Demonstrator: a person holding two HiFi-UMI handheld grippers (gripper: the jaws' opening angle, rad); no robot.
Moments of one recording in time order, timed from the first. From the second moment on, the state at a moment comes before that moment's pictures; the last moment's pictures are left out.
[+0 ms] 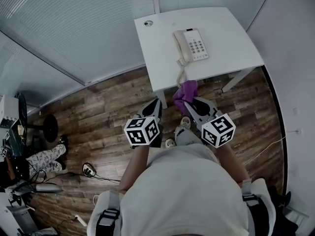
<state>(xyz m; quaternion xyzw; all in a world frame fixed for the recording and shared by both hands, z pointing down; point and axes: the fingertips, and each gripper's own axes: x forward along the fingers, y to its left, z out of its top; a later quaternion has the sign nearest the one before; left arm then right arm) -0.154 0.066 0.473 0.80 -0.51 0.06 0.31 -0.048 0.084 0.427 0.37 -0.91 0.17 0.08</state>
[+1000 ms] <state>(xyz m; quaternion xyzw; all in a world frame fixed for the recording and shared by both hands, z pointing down) -0.158 0.071 0.469 0.81 -0.50 0.06 0.31 -0.058 0.094 0.423 0.37 -0.91 0.15 0.08</state>
